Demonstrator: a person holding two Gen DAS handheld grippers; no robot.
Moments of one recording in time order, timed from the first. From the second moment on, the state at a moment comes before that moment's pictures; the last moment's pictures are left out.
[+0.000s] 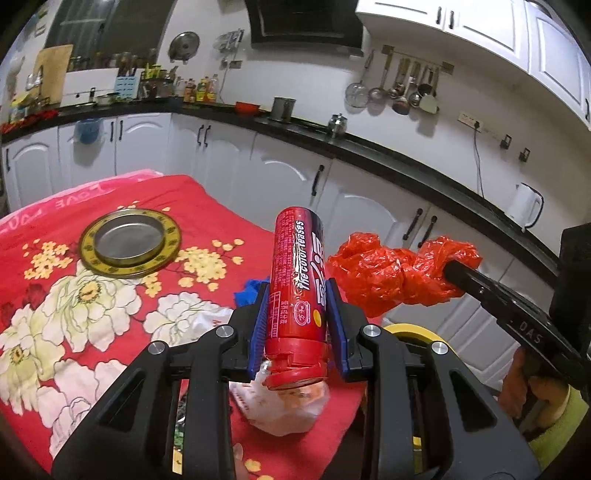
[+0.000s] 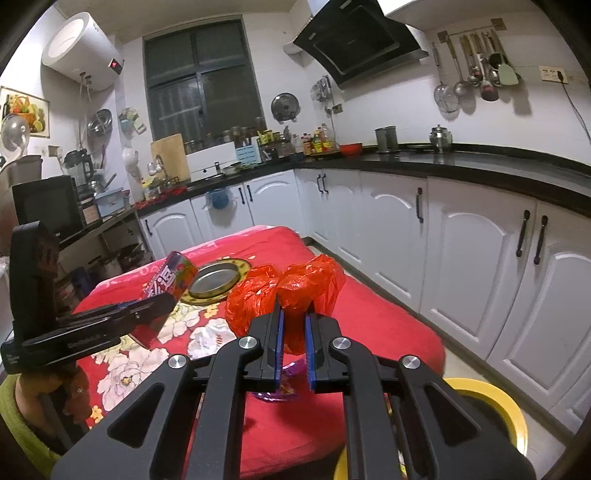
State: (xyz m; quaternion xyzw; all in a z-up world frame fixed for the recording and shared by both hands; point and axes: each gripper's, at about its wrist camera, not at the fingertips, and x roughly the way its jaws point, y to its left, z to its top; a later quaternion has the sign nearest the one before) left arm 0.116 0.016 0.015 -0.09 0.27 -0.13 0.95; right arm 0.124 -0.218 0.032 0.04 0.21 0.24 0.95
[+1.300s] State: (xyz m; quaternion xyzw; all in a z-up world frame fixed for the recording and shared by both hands) left arm 0.112 -0.107 -0.010 -0.05 0.31 -0.23 0.92; right arm 0.090 -0.337 -0.008 0.05 0.25 0.12 0.96
